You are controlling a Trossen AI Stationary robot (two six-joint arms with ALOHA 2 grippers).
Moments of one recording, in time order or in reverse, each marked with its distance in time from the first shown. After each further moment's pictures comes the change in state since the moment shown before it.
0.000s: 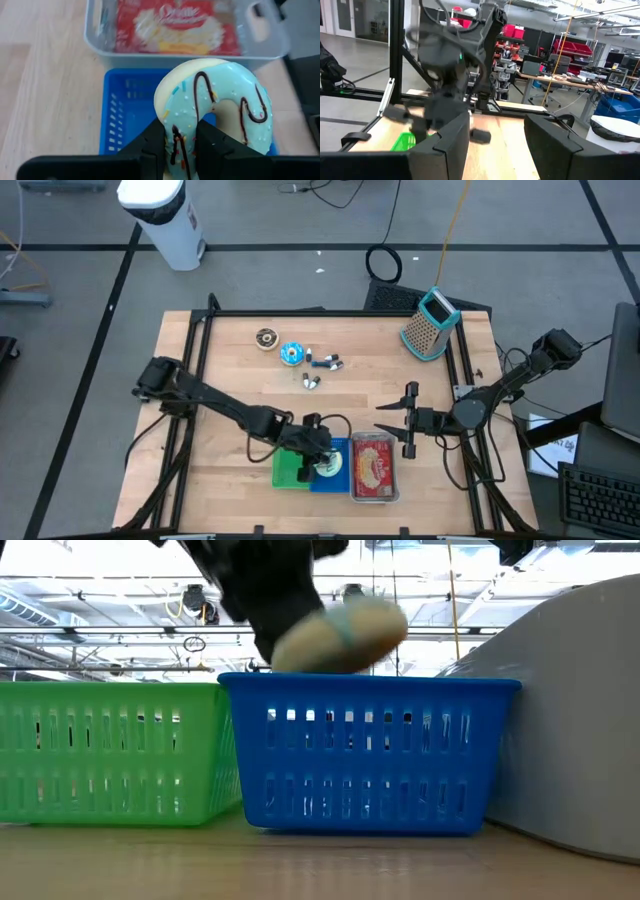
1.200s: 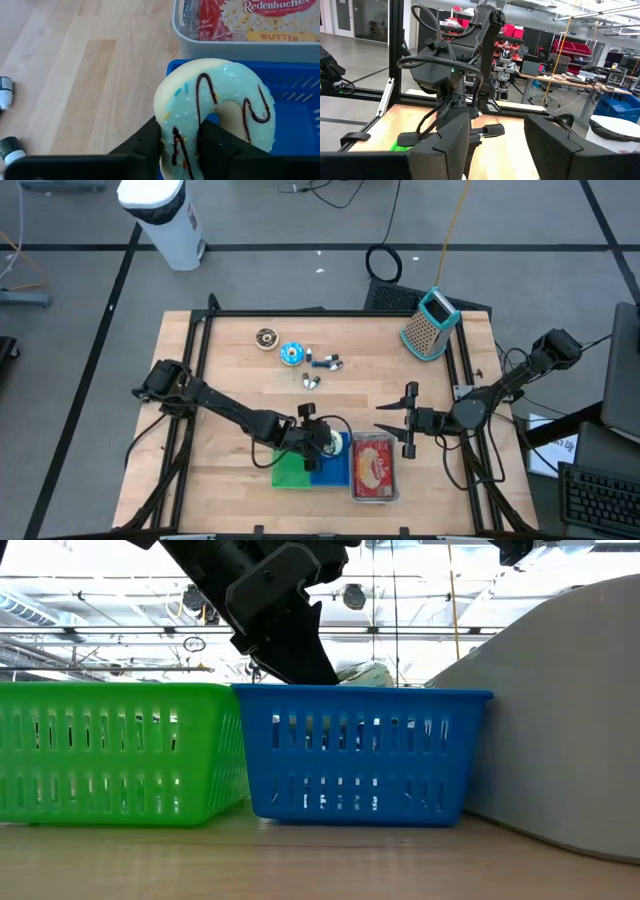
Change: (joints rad) left arm -0.015 0.040 0.000 -0.044 -0.347 0.015; right arm 0.000 0.000 0.000 0.000 0.003 0.000
